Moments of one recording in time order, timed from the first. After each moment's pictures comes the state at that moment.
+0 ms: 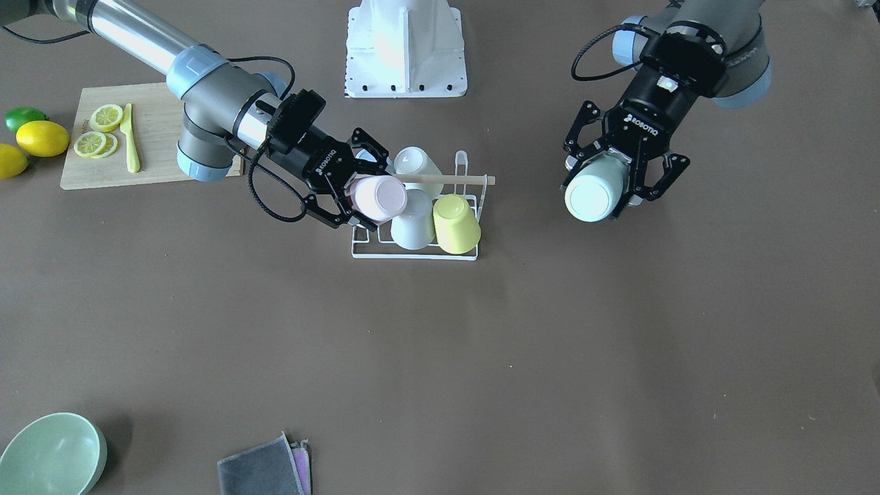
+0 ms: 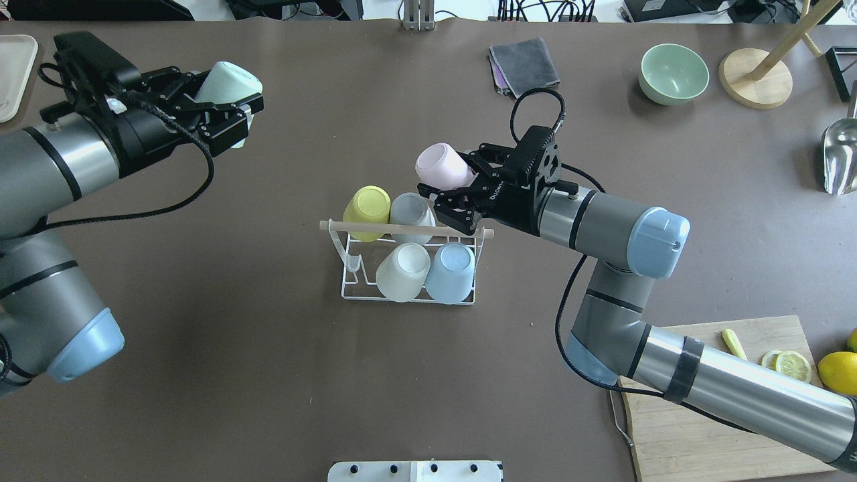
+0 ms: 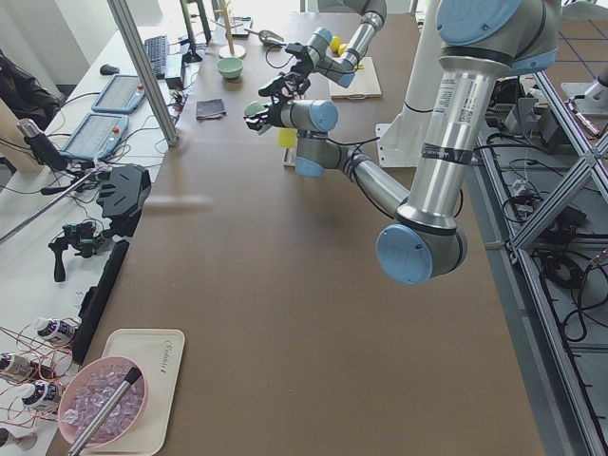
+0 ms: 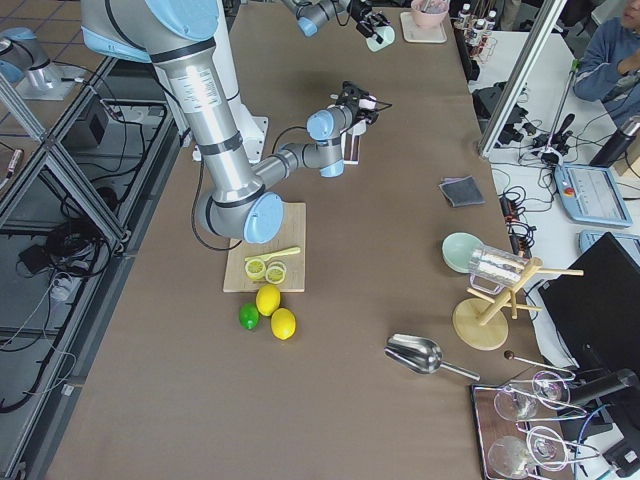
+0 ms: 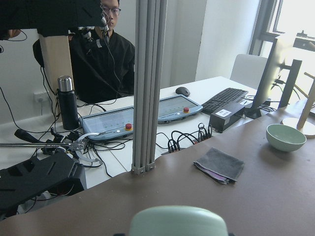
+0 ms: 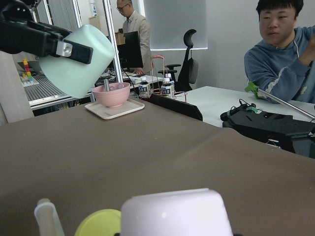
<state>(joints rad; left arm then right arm) -0.68 -1.80 -1.85 -2.81 -1.42 -0.58 0.53 -1.07 1.45 -0.06 1.54 0.50</state>
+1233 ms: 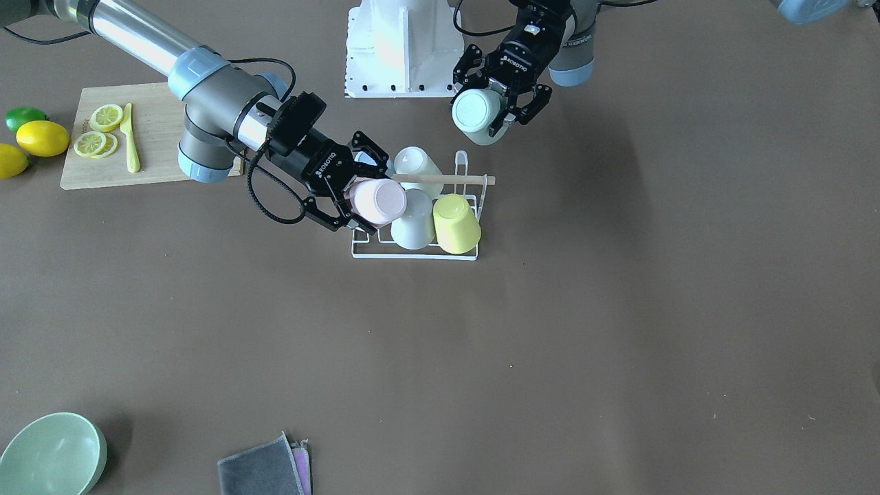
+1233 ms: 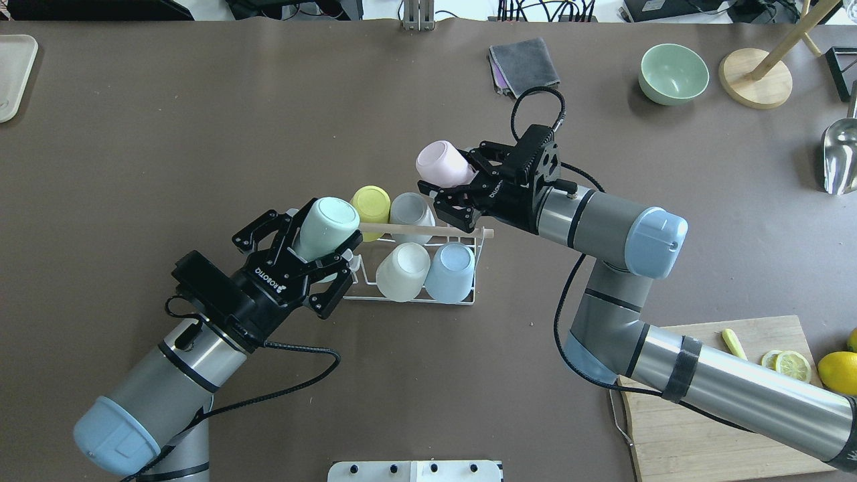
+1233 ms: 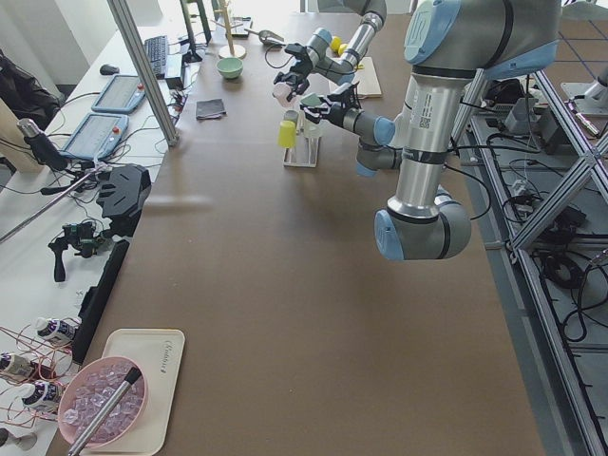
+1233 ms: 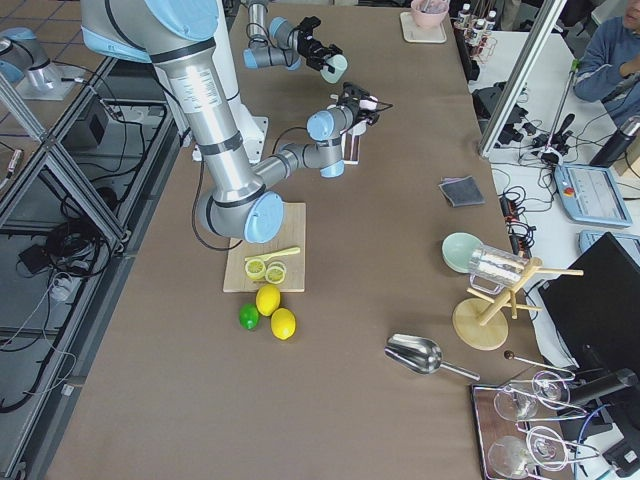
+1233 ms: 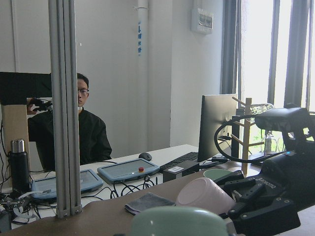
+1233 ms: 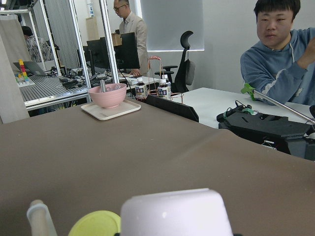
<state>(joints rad) -0.17 -1.91 -1.76 -3.19 -0.81 -0.23 0.53 -1.06 1.44 -0.06 1.53 0.50</state>
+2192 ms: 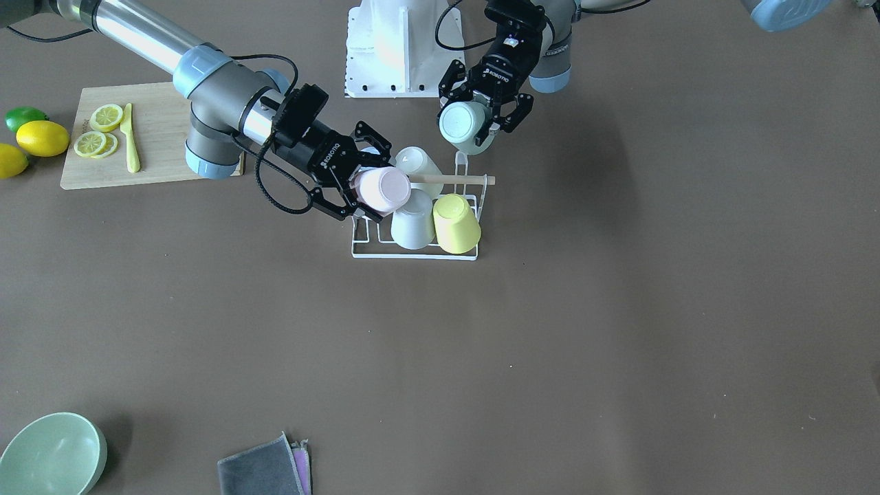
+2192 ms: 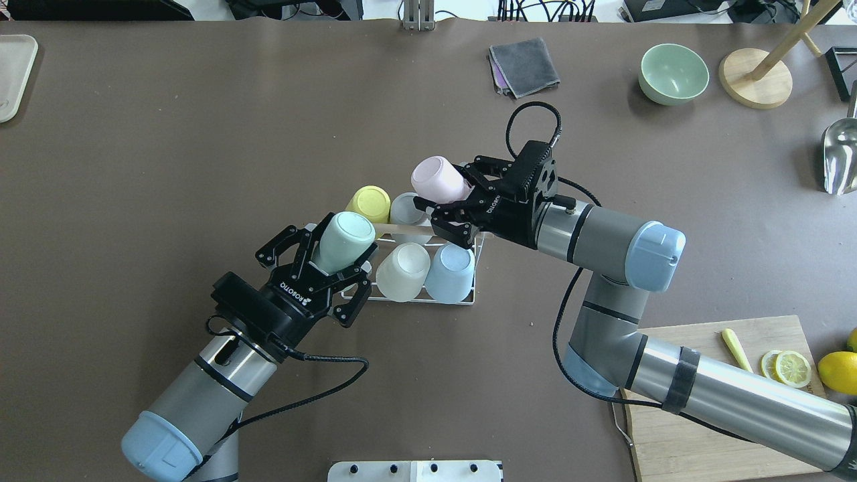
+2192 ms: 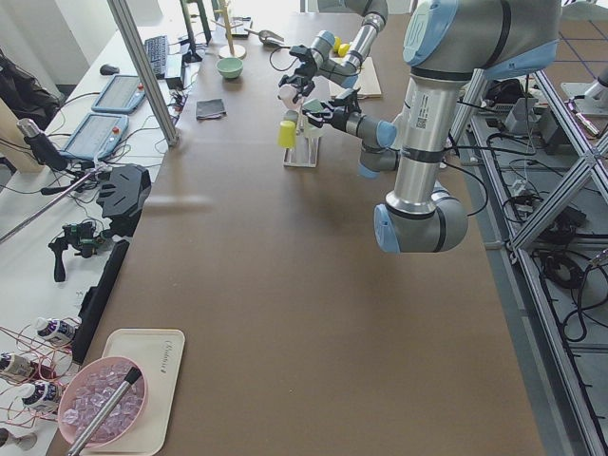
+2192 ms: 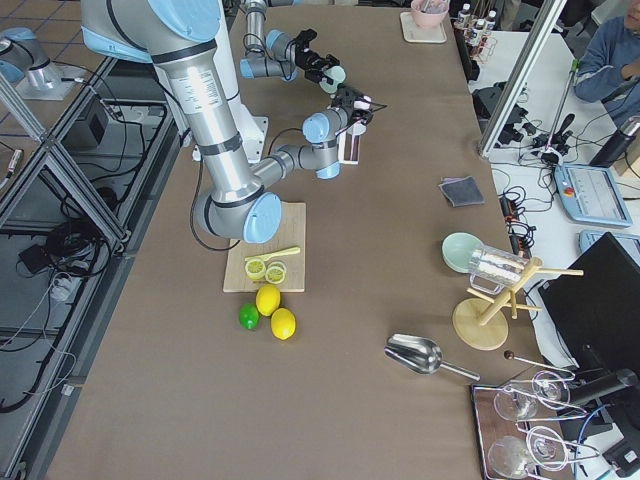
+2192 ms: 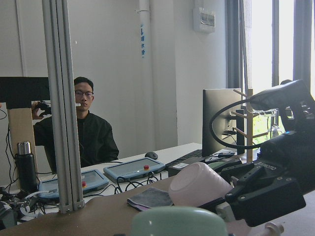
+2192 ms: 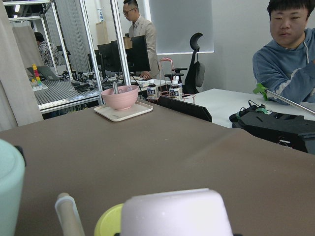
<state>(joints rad) -0.14 -1.98 -1.65 -3.22 -0.73 -0.19 0.50 -1.07 1.44 -0.02 1.53 0.49</state>
